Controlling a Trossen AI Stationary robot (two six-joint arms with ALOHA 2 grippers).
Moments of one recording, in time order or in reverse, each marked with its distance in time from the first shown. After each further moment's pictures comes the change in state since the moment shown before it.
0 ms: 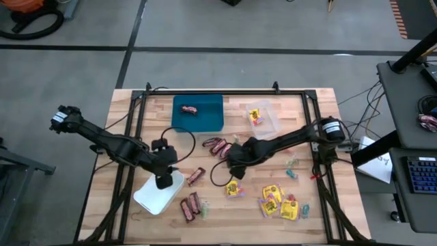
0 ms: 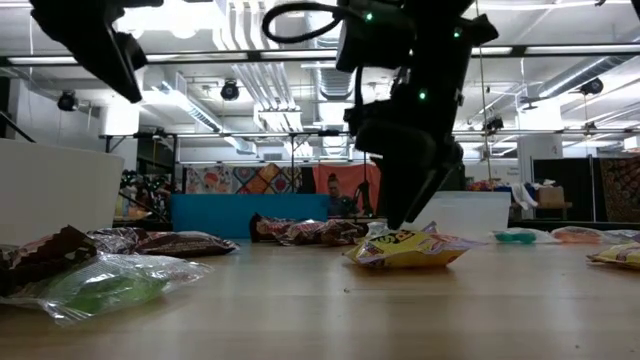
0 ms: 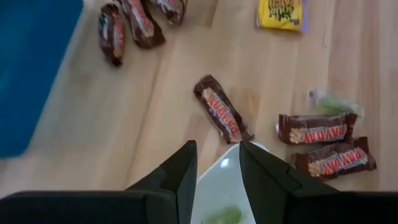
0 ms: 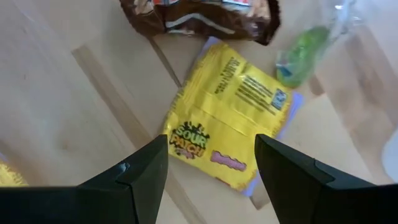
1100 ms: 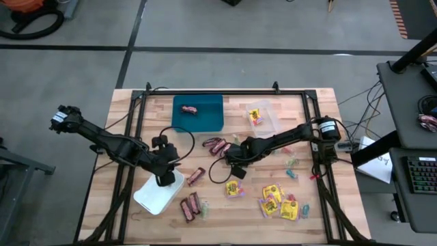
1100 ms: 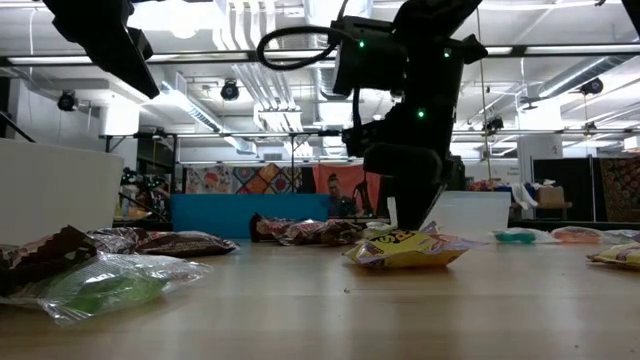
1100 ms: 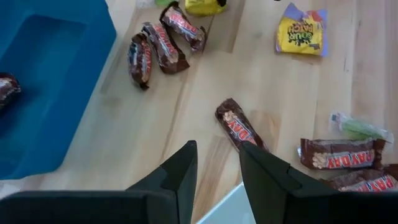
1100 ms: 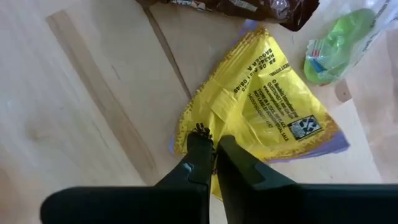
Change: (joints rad) left arm 0.000 0.000 0.000 0.021 -0.121 0.016; right arm -0.036 0.024 -0.010 0.016 -0.079 -0.126
